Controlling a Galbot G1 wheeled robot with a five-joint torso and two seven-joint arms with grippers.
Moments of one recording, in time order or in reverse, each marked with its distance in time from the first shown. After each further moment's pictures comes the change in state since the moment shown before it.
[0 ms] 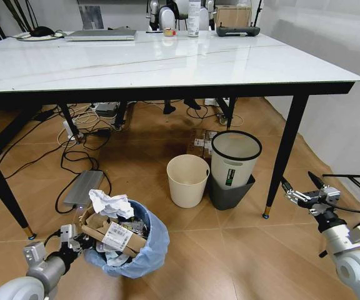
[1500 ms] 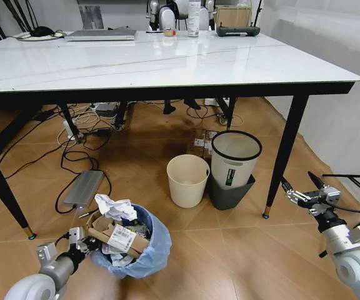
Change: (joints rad) left arm -0.092 -0.015 0.095 0.116 0.004 0.002 0.008; right arm 0.000 0.000 0.000 0.000 0.000 0.000 0.000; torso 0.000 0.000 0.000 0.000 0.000
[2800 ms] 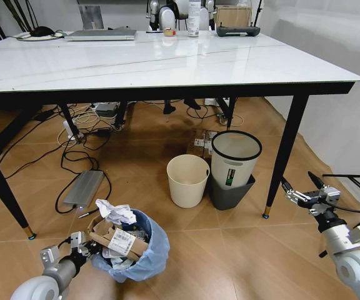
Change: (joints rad) left arm -0.032 -0.017 0.030 0.067 0.012 0.004 -0.003; right arm 0.000 0.000 0.000 0.000 0.000 0.000 0.000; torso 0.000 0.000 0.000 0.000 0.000
